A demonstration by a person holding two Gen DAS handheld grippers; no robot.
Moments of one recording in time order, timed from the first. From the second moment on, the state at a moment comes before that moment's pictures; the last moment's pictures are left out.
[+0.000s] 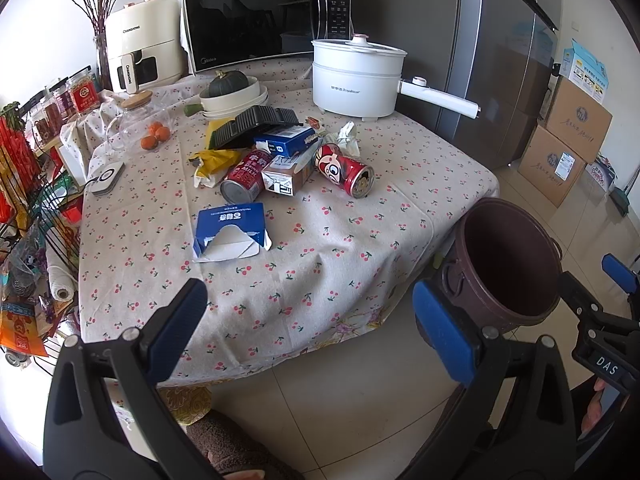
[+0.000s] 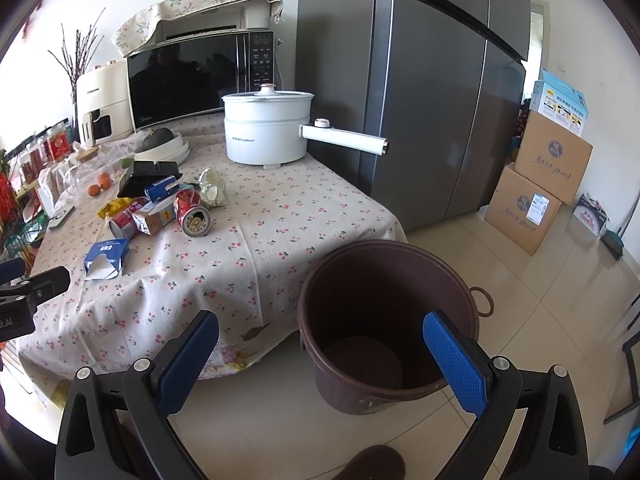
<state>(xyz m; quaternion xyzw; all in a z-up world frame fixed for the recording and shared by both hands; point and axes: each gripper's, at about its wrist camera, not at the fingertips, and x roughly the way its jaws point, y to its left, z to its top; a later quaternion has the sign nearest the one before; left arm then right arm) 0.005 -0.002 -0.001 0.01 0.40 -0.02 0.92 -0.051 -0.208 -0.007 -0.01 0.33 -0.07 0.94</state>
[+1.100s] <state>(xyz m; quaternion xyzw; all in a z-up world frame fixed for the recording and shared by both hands) 0.048 0.052 0.046 -0.02 0.35 0.07 0.93 0.022 -0.185 0.069 0.02 0.35 0.05 0.94</state>
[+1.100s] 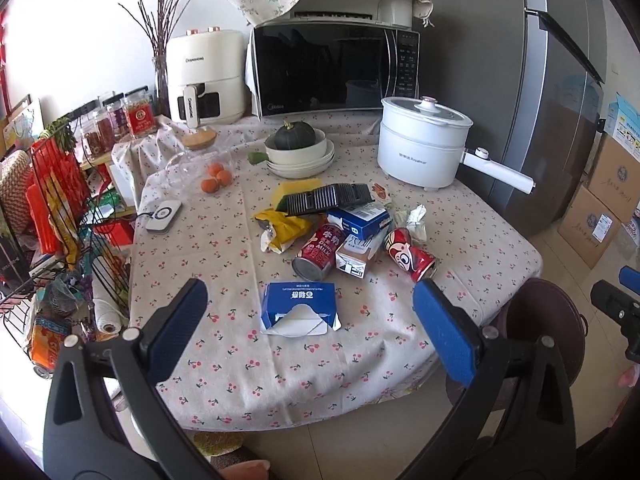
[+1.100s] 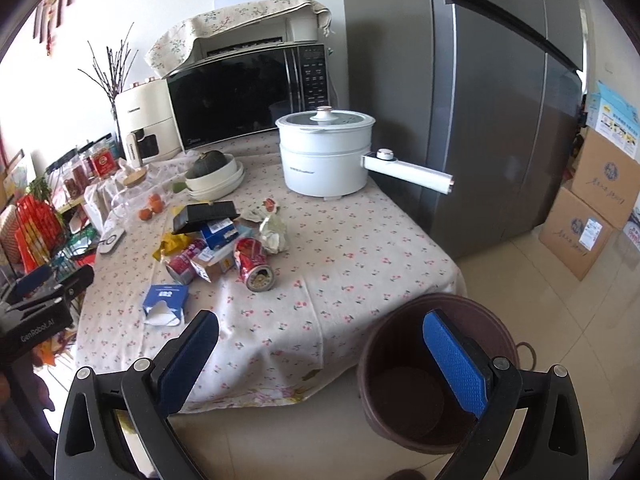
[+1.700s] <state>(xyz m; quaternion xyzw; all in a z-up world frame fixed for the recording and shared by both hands) 0.164 0.112 -0.069 -0.11 0.57 0.02 0.82 0.160 -0.143 0.005 0.03 0.48 0.09 0.87</state>
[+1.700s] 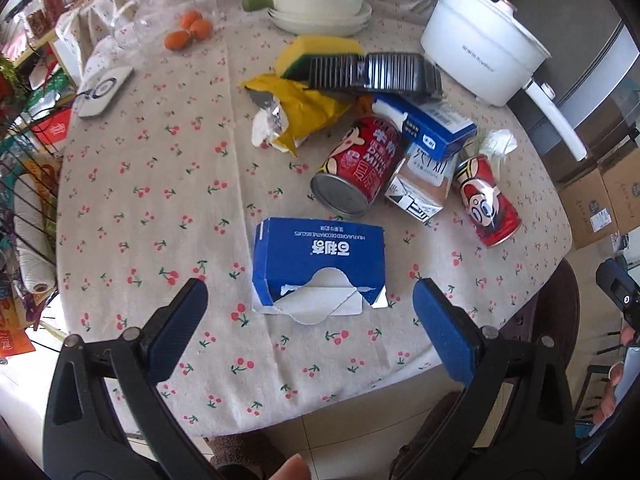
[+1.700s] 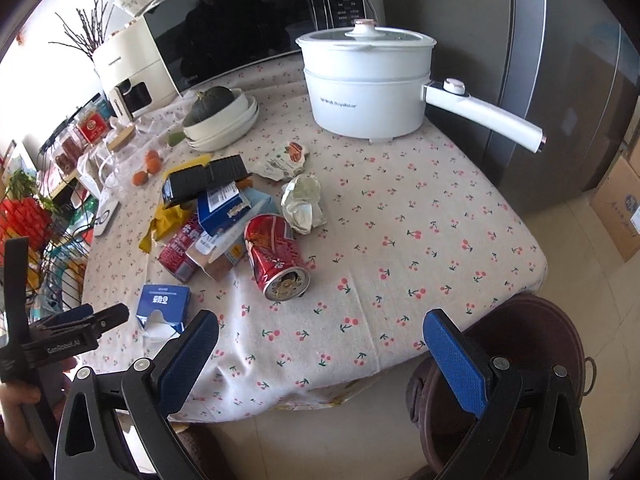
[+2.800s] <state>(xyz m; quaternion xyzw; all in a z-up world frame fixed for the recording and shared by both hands) 0.119 0.150 -0.040 -0.08 0.58 0.01 0.81 0.233 -0.110 -0.065 0.04 0.56 0.08 0.83</state>
